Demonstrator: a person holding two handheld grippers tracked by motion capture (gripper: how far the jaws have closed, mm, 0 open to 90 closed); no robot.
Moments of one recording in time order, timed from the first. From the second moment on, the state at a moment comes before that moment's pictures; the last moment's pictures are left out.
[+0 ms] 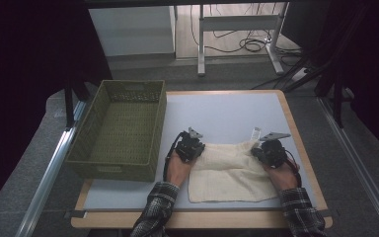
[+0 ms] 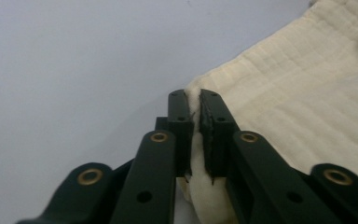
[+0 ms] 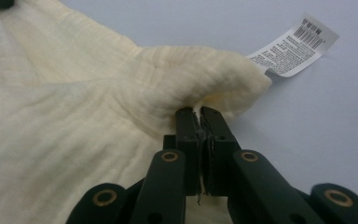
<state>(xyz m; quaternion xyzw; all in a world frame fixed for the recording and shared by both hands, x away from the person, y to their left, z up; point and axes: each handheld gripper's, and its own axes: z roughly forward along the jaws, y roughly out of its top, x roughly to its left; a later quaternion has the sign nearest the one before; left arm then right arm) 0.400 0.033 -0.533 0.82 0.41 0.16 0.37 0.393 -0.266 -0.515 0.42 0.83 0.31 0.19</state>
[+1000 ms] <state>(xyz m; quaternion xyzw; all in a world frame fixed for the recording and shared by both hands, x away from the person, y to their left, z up) 0.360 0.047 -0.509 0.79 0.44 0.20 0.38 0.405 -0.296 -0.484 0.45 0.79 0.34 0.24</state>
